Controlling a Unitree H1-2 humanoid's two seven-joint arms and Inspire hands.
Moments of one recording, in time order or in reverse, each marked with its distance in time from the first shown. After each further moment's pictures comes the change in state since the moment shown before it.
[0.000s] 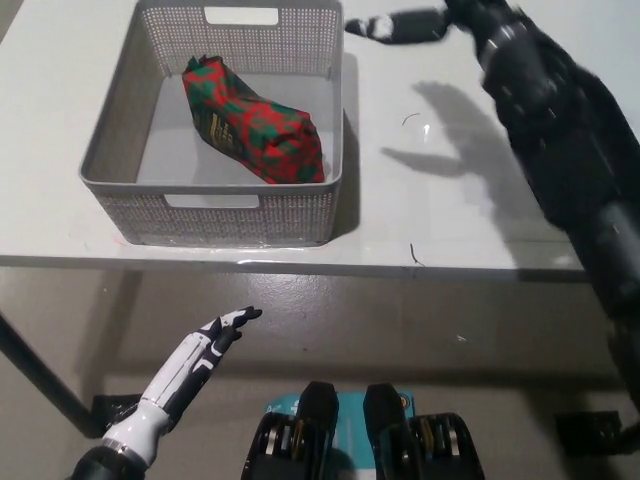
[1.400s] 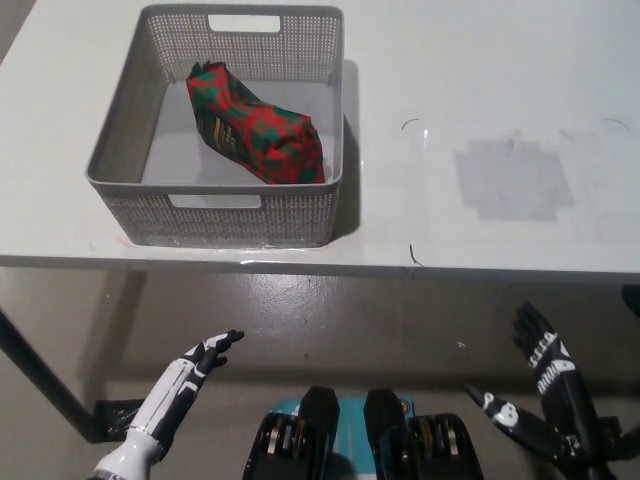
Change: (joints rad) left_arm 0.074 -0.043 0.063 0.013 -0.004 -0.023 0.009; right_arm 1.154 0.166 -0.220 -0.583 0.514 -0.324 0.018
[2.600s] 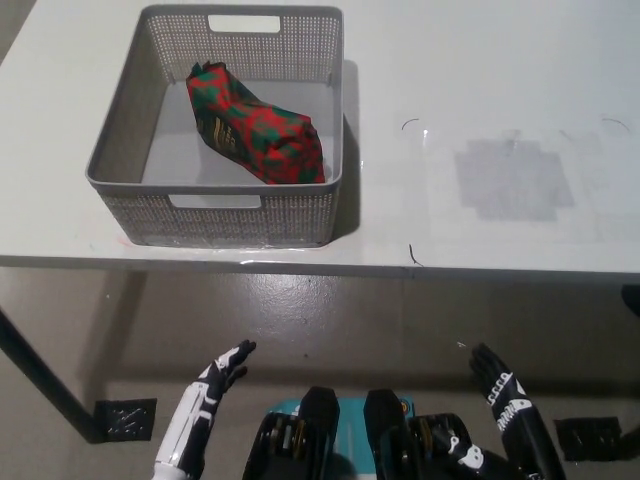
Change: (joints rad) left_arm 0.074 -0.152 0.044 0.070 -0.005 -0.204 0.059; right_arm 0.029 0.015 0.094 0.111 -0.005 -0.096 0.030
